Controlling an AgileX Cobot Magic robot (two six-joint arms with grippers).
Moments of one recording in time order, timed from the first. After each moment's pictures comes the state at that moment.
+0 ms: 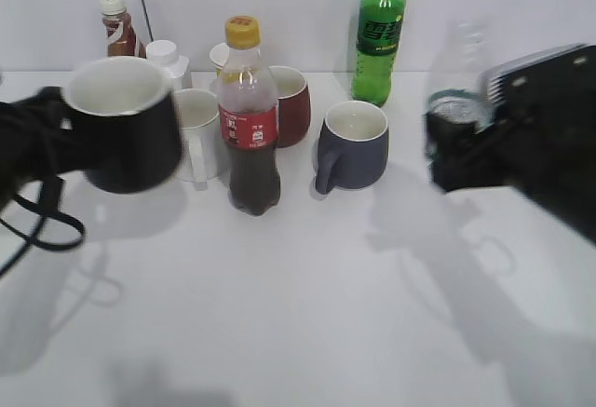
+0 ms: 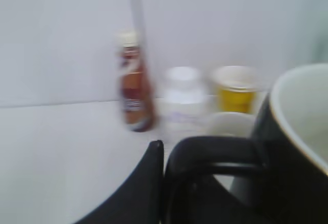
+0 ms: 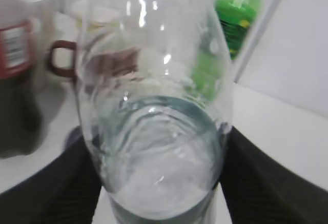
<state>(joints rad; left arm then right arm) -0.67 1.50 -0.37 -0.69 -1.00 0.34 0.56 1.56 -0.41 0.30 -0.87 -0.34</state>
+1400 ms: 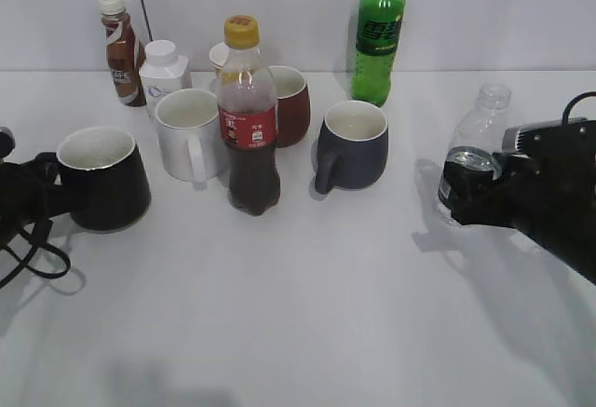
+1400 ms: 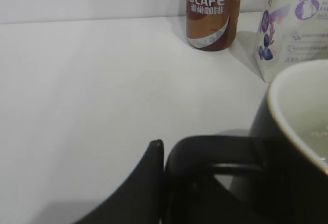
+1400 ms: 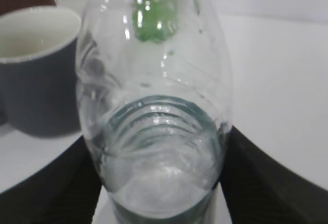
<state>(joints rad) -0.15 2.06 -0.48 -0.17 -1.19 0.04 0.20 1.96 -0.41 -0.11 -1.17 0.02</state>
